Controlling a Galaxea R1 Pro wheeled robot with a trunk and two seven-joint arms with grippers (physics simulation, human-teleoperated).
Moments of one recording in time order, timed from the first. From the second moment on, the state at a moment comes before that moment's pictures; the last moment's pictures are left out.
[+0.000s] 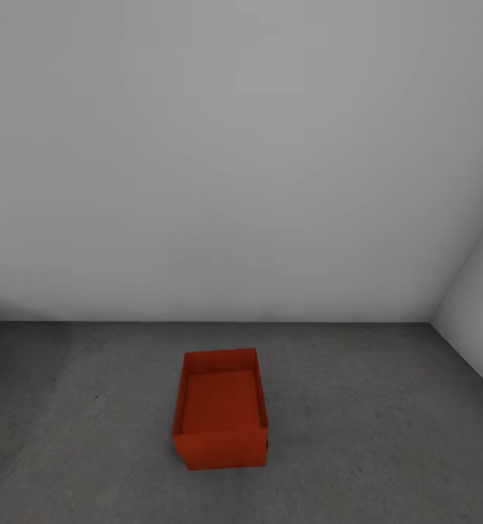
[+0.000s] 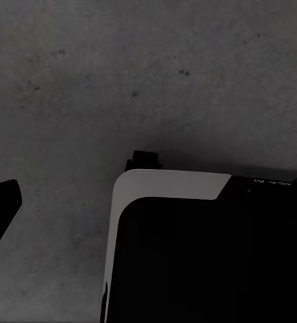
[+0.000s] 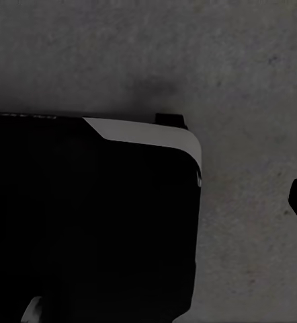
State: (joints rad) left arm -0.31 0.05 -0.06 0.00 0.20 -0.07 -0.04; right arm -0.23 0.05 0.11 0.03 -0.05 -0.14 -0.07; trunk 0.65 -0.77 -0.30
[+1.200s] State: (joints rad) left arm -0.31 0.05 -0.06 0.00 0.20 -0.07 -0.04; right arm -0.23 0.06 0.11 0.03 -0.05 -0.15 -0.06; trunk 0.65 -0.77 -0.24
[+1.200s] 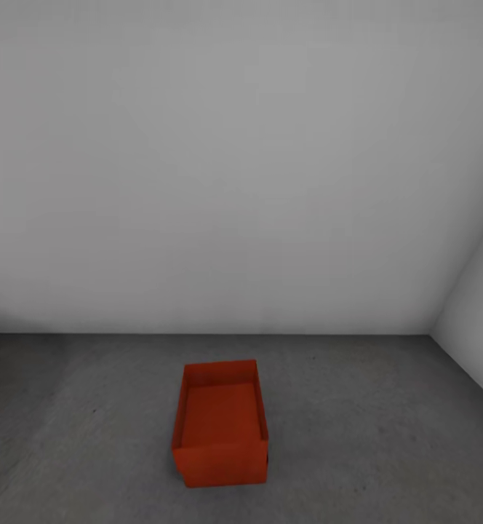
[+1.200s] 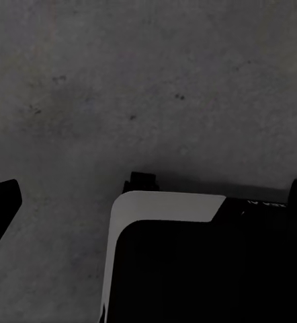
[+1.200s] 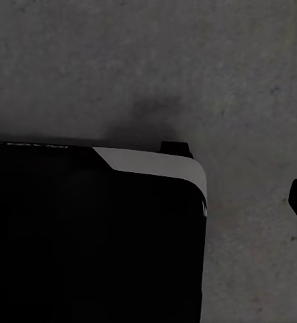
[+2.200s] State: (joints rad) left arm -0.29 0.05 -0.06 0.00 0.20 -0.06 -0.05; right arm -0.23 0.06 0.11 0.03 -0.05 -0.15 -0.05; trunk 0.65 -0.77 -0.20
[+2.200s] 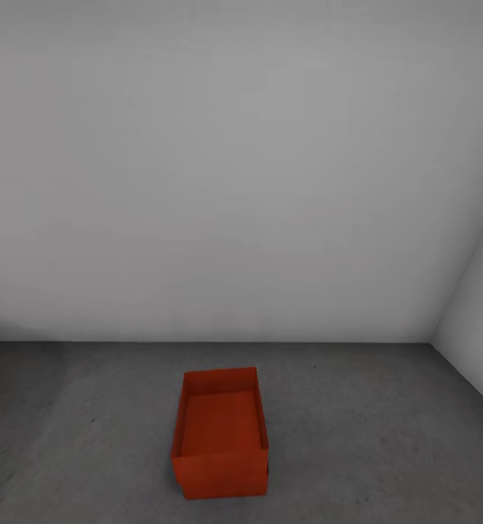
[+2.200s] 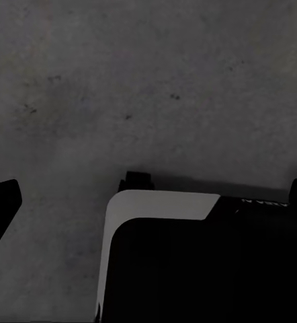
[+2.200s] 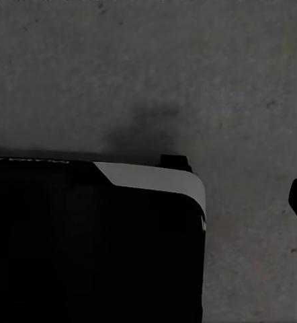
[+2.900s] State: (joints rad) left arm -0.24 0.05 -0.06 0.00 0.20 -0.05 -0.05; right arm -0.23 0.06 0.11 0.03 -0.05 -0.15 -0.06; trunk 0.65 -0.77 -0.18
